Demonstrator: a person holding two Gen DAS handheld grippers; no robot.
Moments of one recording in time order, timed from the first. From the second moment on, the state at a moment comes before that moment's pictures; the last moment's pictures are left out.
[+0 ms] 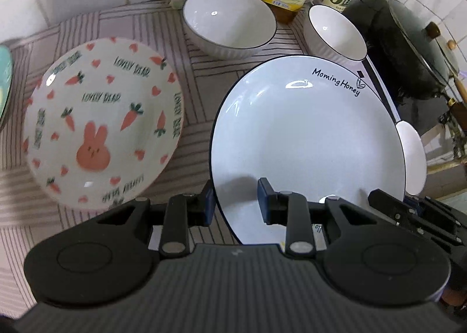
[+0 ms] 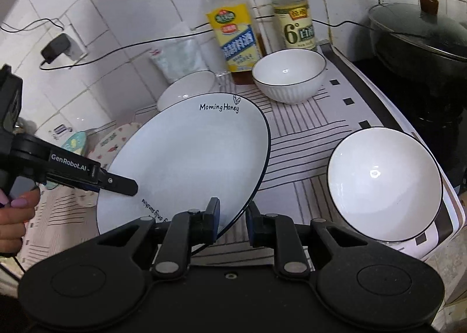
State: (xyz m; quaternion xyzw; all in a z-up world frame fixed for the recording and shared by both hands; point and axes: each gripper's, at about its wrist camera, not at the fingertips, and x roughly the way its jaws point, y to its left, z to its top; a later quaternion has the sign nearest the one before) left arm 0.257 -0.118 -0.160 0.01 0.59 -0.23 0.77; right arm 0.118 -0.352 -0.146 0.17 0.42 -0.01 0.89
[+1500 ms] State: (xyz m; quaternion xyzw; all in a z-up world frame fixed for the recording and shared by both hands) left arm 0.289 0.058 -0.181 -0.15 0.61 -0.05 0.78; right arm 0.277 -0.222 -0.167 0.11 0.50 0.19 0.84
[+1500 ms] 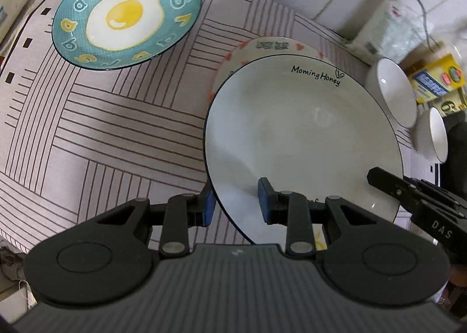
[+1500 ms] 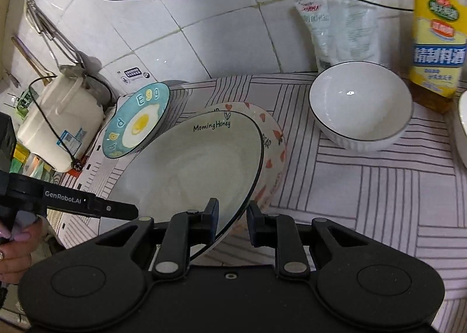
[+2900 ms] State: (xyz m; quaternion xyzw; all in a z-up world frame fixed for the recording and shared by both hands) left arm 0.285 0.044 -0.167 -0.18 0.64 -0.03 0.75; right arm 0.287 -0.158 -0.178 -0.13 0.47 0.11 0.86
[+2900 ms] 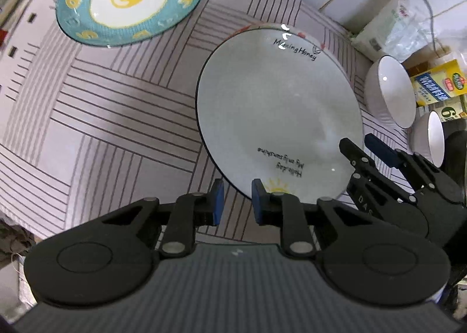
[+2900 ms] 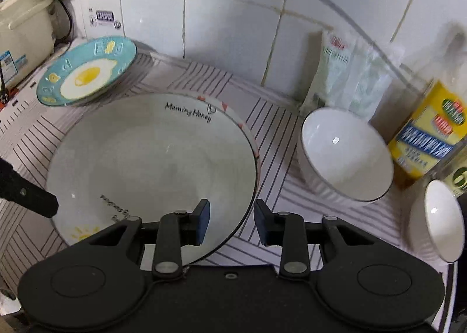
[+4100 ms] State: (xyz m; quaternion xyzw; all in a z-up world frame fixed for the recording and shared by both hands) left arm 0.253 0.226 -0.044 -0.02 0.52 -0.09 0.85; right arm 0.204 -0.016 -0.043 -0.02 0.37 0.20 0.91
